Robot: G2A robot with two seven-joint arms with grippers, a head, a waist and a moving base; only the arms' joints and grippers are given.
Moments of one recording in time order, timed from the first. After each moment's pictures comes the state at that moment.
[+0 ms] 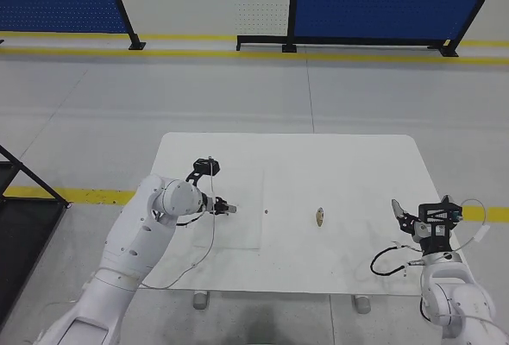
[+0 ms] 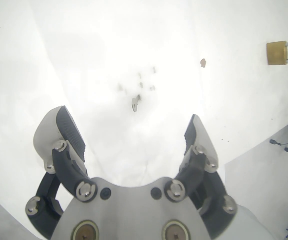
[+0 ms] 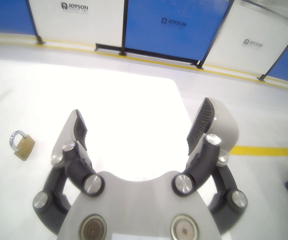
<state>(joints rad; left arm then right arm) 1.09 -1.19 -1.23 -1.47 0.85 0.05 -1.27 -1.73 -1.15 1.60 -1.80 -1.33 0.00 0.00</state>
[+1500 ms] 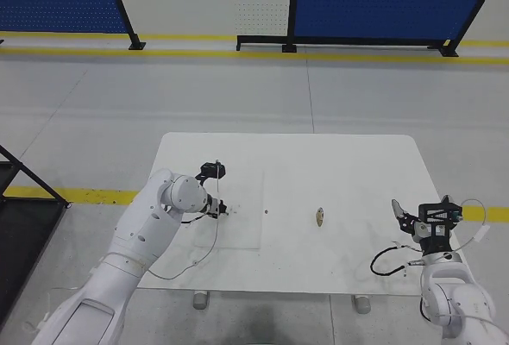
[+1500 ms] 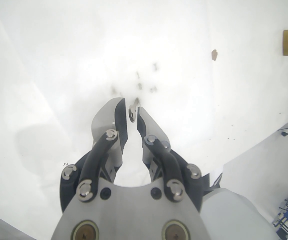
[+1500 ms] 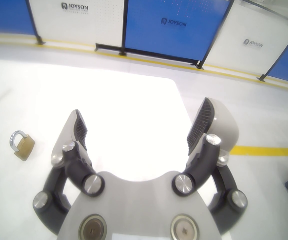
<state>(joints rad) 0.99 -1.19 -1.14 -1.30 0.79 0.02 -1.27 -1.73 -1.15 1.60 -1.80 -1.33 0.00 0.00</state>
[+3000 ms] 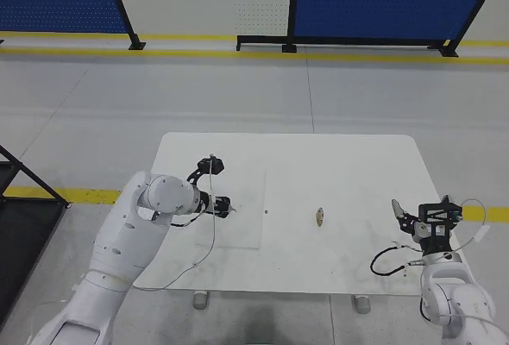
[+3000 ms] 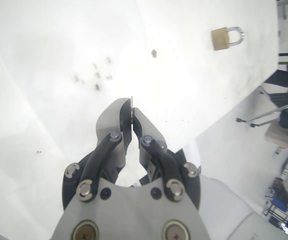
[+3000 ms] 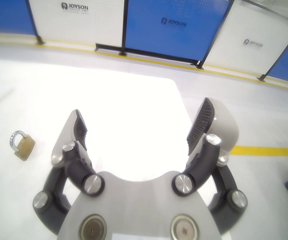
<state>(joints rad) 1.13 -1.14 -1.30 -1.57 0.54 0.04 -1.32 -1.73 -1.15 1.60 -1.80 -1.33 0.00 0.00</state>
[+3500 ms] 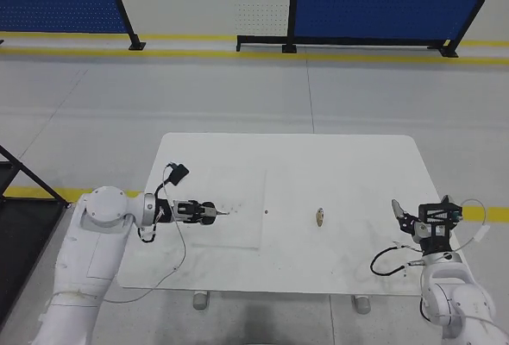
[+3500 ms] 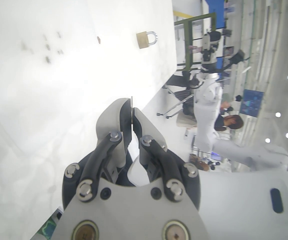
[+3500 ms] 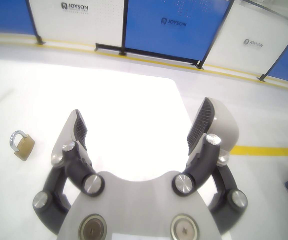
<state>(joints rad) 1.28 -1.10 -1.59 -1.46 -0.02 -0.09 -1.43 -1.73 -1.15 1.60 -1.80 -1.33 0.00 0.00</state>
